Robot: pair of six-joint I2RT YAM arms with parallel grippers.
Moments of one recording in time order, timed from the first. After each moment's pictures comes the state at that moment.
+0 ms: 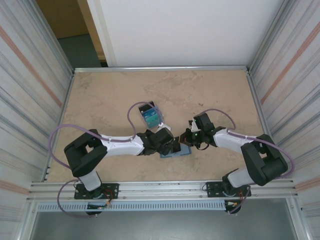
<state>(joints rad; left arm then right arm) -1.05 1.70 0.90 -0.27 -0.41 -0.36 0.48 1.43 0.58 -0.15 -0.49 0.80</state>
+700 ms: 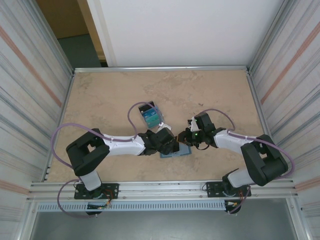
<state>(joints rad) -1.05 1.72 0.90 -0.23 -0.41 -0.39 0.48 1.43 0.56 -0.06 -0.56 0.81</state>
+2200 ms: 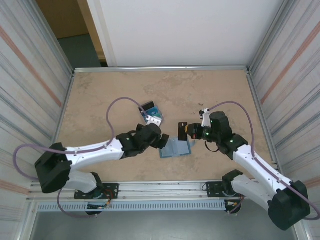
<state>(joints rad) -1.02 1.33 0.80 -0.22 -0.42 -0.39 0.47 0.90 0.57 -0.22 -0.38 0.62</state>
